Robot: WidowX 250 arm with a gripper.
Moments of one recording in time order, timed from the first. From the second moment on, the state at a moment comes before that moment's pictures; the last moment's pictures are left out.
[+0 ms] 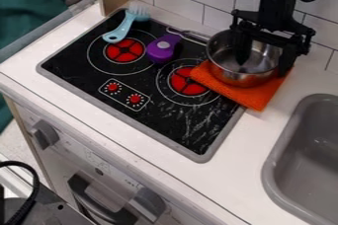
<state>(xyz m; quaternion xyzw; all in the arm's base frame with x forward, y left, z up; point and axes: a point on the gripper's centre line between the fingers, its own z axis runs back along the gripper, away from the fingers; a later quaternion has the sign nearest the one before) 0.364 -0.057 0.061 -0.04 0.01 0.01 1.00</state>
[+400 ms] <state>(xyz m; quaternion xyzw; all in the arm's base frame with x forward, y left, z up) 0.365 -0.058 0.061 -0.05 0.01 -0.01 1.00</state>
